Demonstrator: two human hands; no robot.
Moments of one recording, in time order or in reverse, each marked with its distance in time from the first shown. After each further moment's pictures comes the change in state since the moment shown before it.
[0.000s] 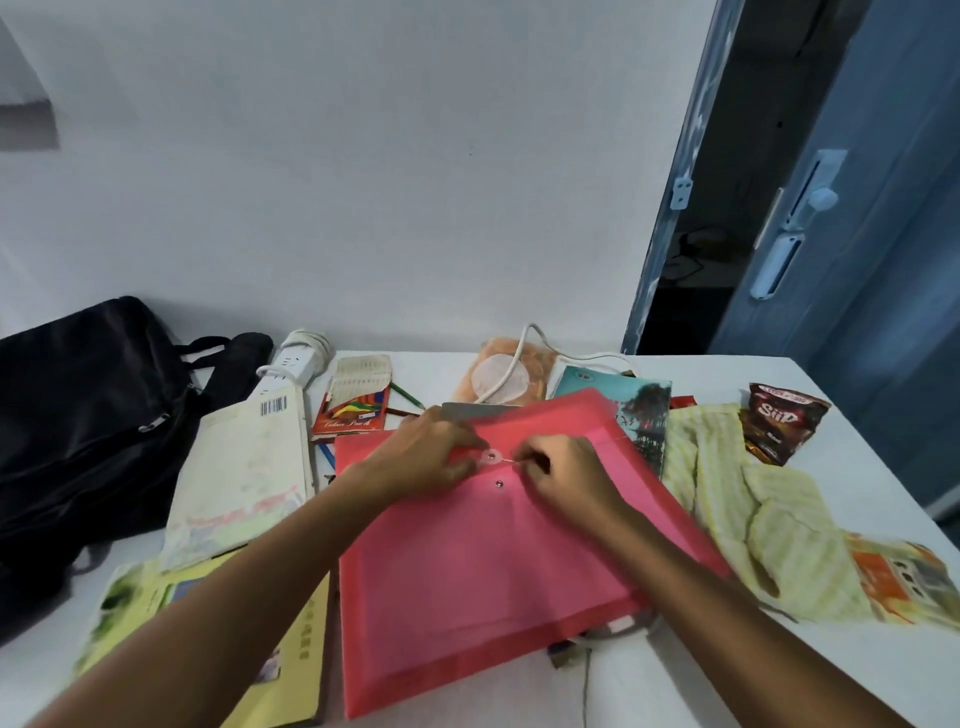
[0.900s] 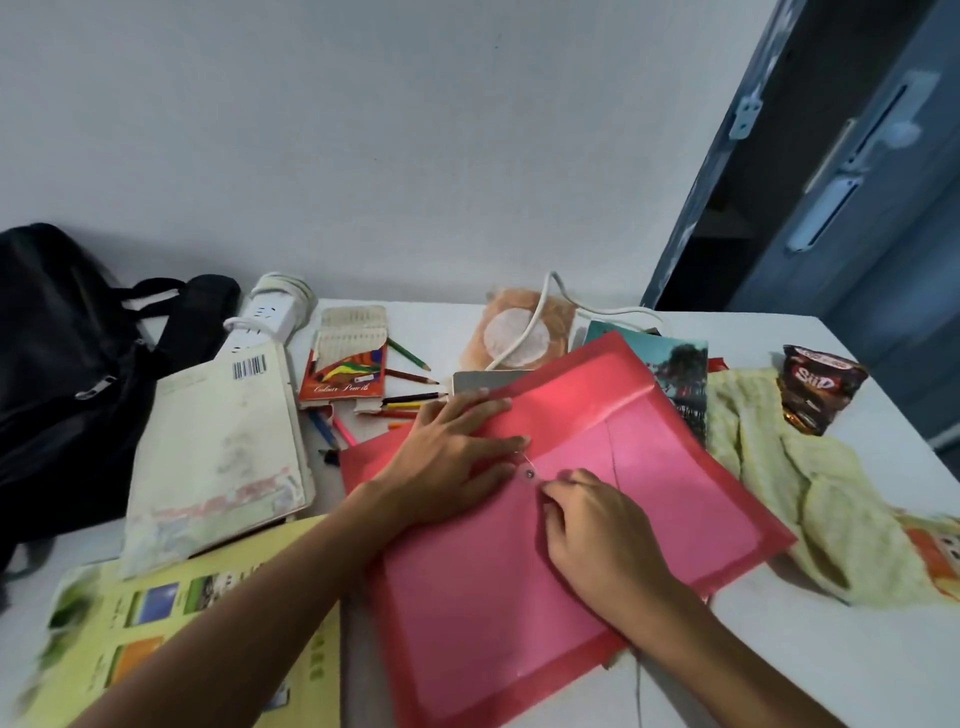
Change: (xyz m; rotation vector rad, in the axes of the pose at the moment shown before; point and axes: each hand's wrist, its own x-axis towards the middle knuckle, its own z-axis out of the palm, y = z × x) left_hand -0.010 -0.029 0.059 -0.016 0.173 0.180; right_hand -0.048 -0.036 0.032 -0.329 -0.060 0.166
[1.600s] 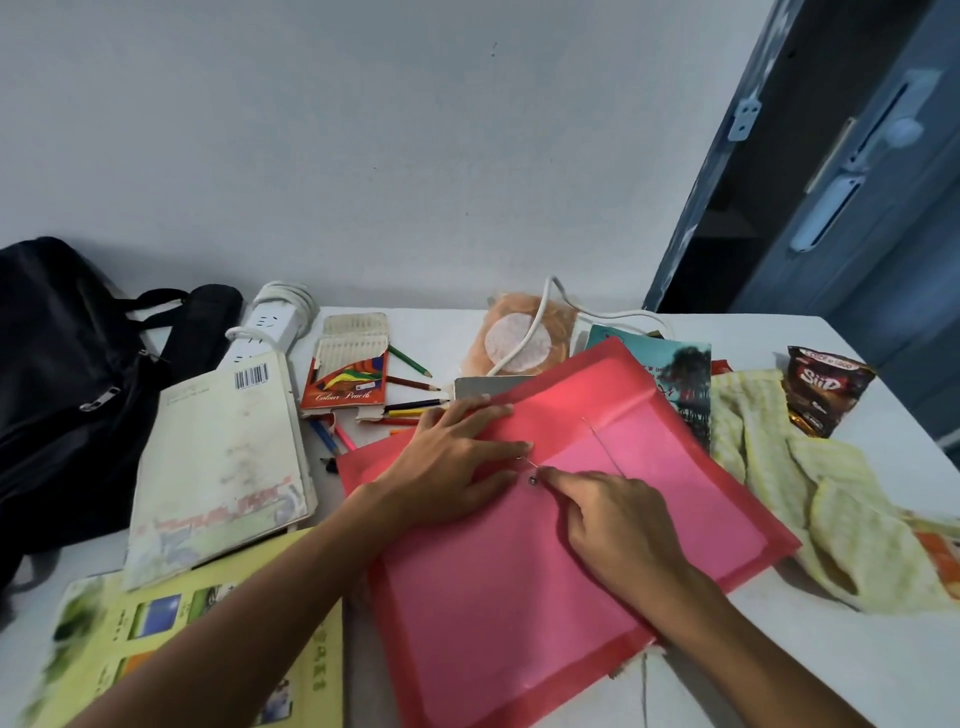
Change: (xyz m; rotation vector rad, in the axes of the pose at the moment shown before) left_hand 0.004 0.005 -0.011 -0.019 -0.094 -0.020; right_hand 0.012 0.018 -0.003 -0.089 0.061 -0.094
